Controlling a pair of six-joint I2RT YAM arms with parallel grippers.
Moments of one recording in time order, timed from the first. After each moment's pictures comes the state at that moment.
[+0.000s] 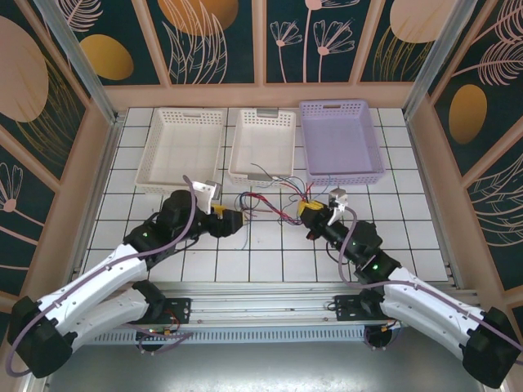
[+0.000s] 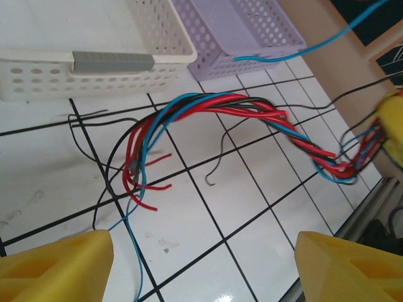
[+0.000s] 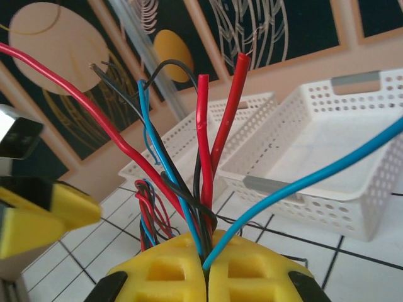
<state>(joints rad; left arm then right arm) -0.71 0.90 0.61 -0.23 0.21 -0.53 0.77 0.63 0.20 0.45 0.00 0.44</state>
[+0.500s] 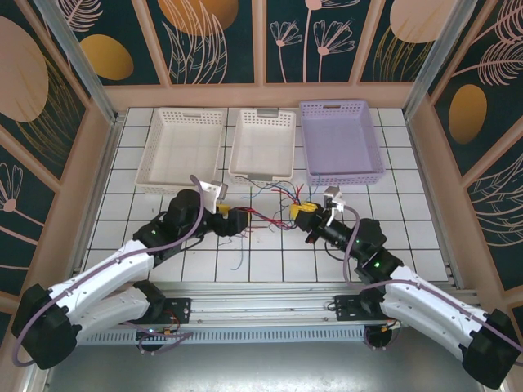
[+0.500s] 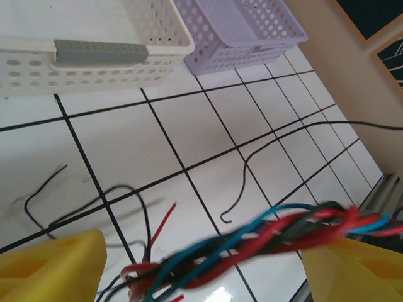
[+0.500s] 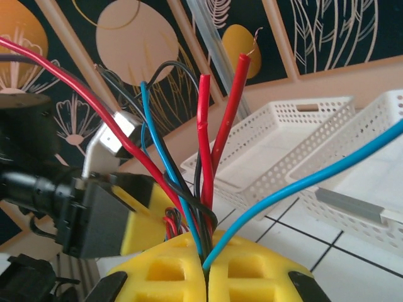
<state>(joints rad) -0.71 0.97 0.58 -0.12 0.23 -0.53 0.76 0.63 0.26 0.46 -0.22 0.45</state>
